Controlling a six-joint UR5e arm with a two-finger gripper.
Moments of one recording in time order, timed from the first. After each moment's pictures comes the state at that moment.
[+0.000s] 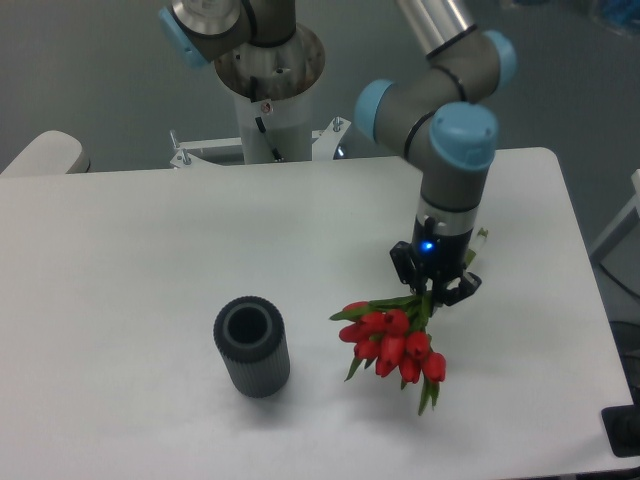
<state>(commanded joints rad) 2.69 -1.91 -1.59 -0.87 1.16 1.27</state>
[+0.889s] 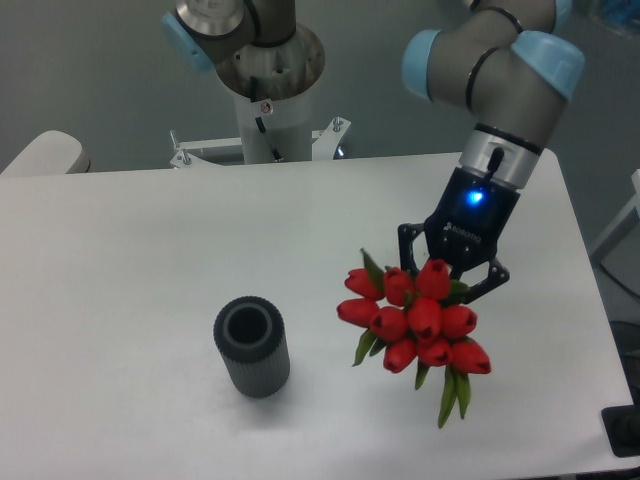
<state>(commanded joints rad) 2.78 -1.90 -1.56 -0.88 0.61 1.08</state>
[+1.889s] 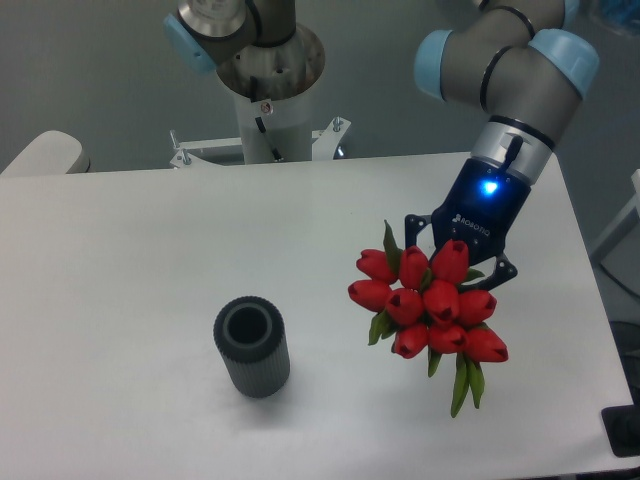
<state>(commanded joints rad) 2.79 -1.91 -1.55 -0.87 0.55 1.09</state>
